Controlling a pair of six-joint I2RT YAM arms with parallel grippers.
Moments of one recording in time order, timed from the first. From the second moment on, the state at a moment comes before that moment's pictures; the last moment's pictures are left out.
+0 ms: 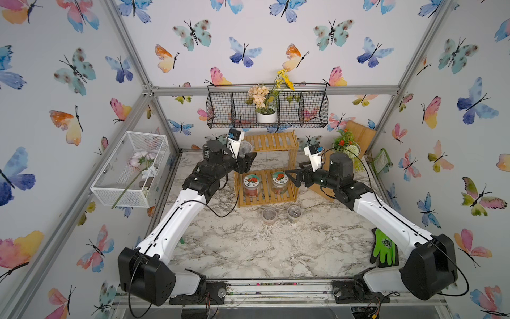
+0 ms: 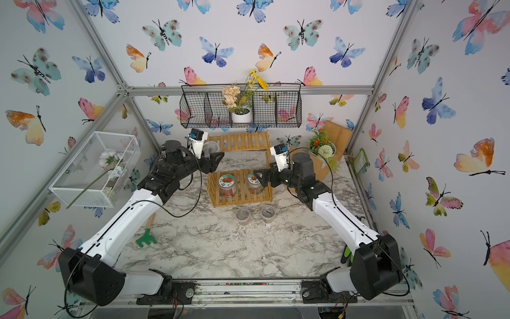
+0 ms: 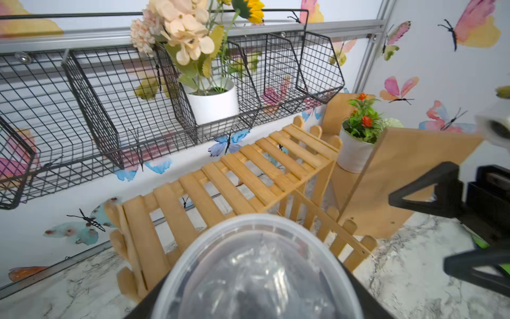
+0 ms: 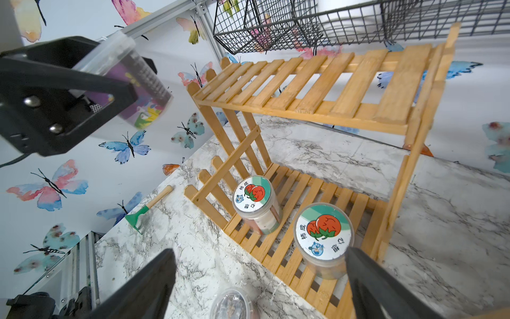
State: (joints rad) left arm -0.39 1.30 1.24 -0.17 0.25 0.03; right arm 0.45 1.39 1.10 -0.05 -0.48 0.18
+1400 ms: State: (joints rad) left arm -0.62 0.94 0.45 0.10 0.03 -0.16; right arm 0.45 1.23 0.87 -0.05 -0.51 0.18
